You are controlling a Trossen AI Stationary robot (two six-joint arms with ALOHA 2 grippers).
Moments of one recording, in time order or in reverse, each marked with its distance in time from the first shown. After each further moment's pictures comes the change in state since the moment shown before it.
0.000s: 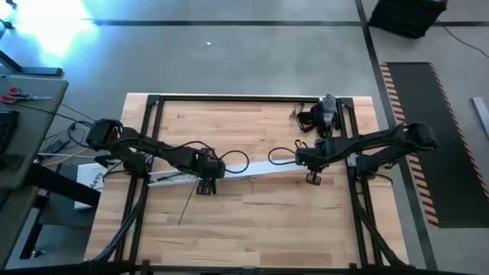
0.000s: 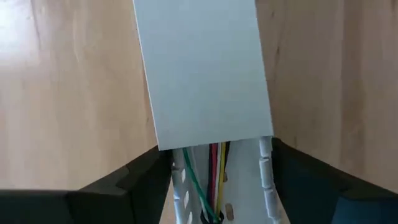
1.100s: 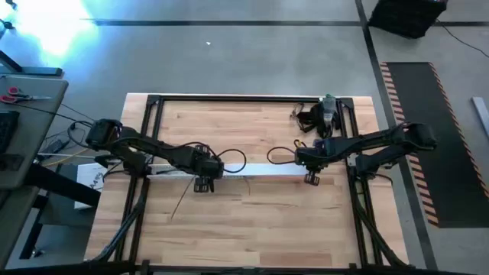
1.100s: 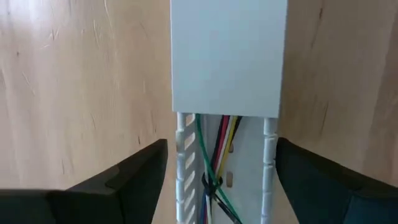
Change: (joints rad) left arm 0.001 0.000 0.035 -0.135 -0.055 -0.098; right arm 0.000 0.000 -0.001 0.026 -0.016 -0.002
